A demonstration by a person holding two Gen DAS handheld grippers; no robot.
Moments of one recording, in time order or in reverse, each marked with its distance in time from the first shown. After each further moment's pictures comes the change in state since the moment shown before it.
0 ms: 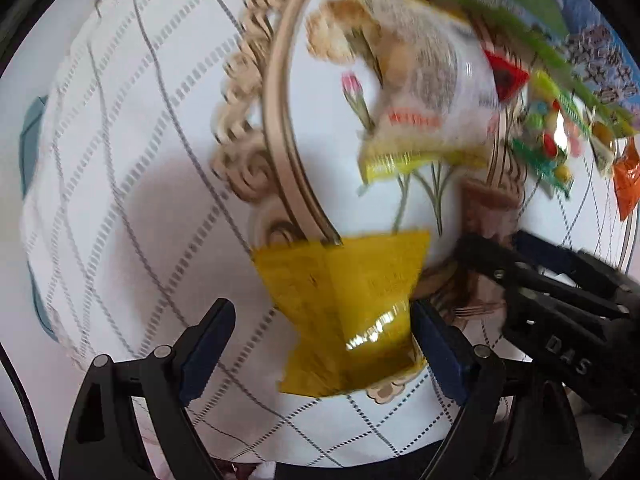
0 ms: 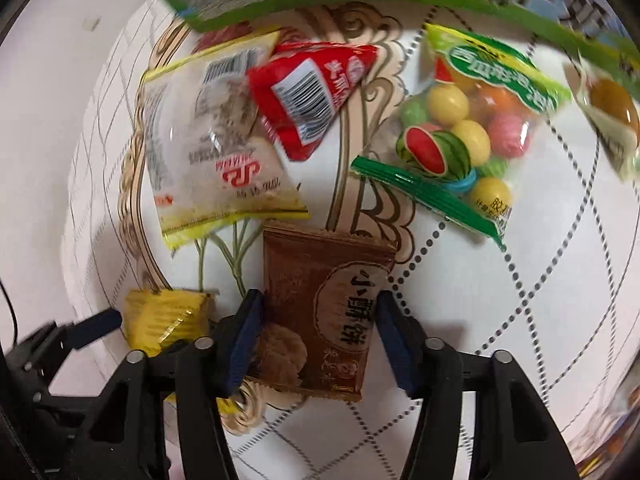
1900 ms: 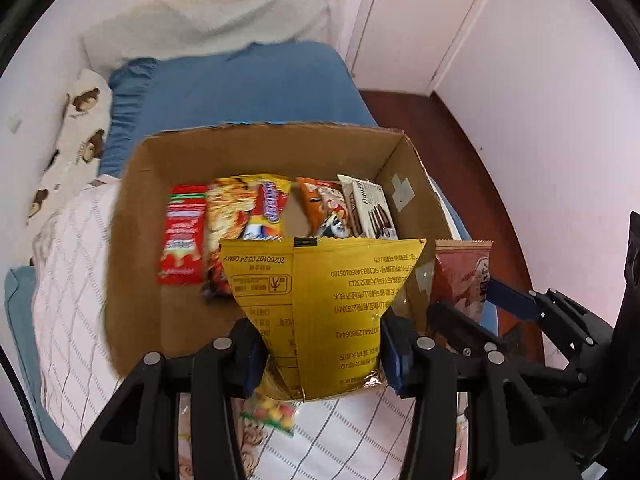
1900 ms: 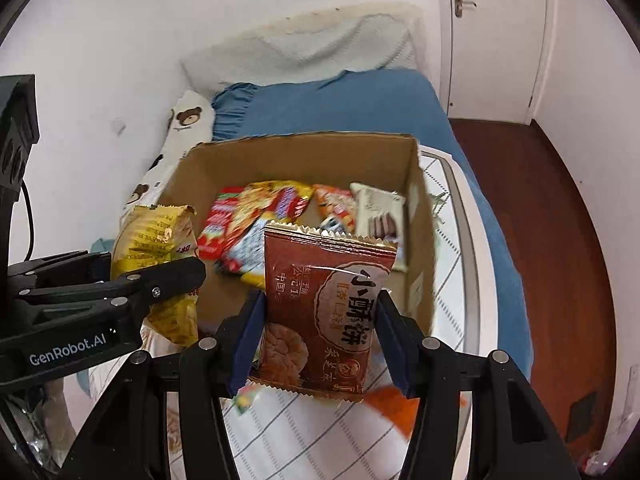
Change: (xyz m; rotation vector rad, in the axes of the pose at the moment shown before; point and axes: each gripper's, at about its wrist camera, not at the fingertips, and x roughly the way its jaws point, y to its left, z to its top) left arm -0.207 -0.236 0.170 0.205 -0.395 -0.136; right arm -0.271 -0.180 0.114 -0.018 -0.431 -0.016
